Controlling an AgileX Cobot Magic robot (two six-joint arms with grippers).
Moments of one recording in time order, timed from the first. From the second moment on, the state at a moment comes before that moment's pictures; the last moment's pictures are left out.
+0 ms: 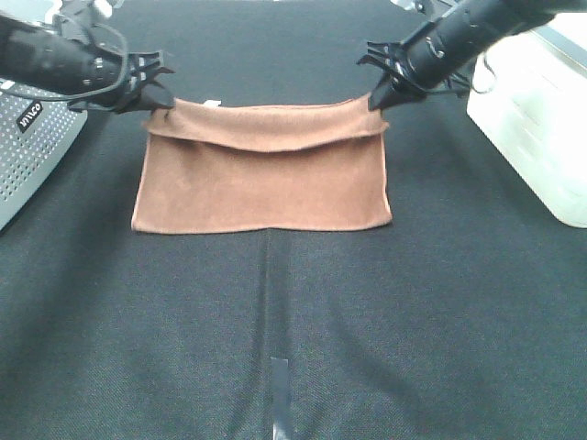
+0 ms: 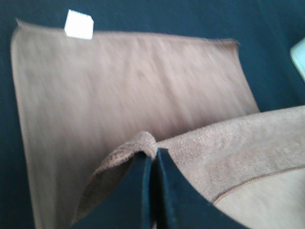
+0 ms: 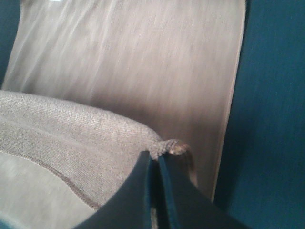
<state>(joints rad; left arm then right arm) -0.10 2.17 -1.53 -1.23 0.42 0.90 0.17 2.26 -1.85 0.55 0.70 -0.32</state>
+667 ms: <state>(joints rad) -0.10 2.62 -2.11 -1.23 0.30 0.90 0.16 2.62 -2.24 0.49 0.46 -0.33</state>
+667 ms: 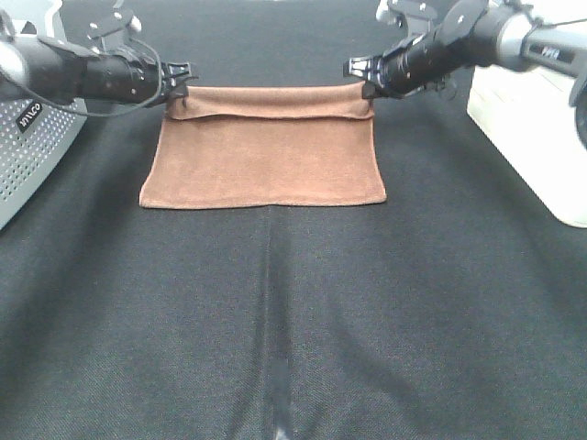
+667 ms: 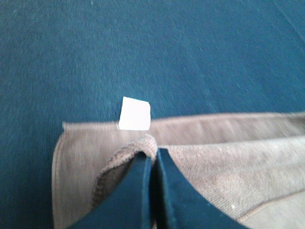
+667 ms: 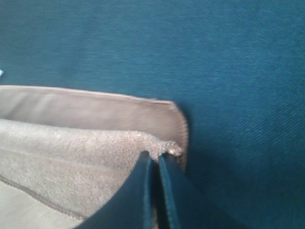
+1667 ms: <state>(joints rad) -0.05 2.58 -2.13 -0.96 0.67 0.60 0.16 2.52 -2.25 0.43 0.90 -0.27</state>
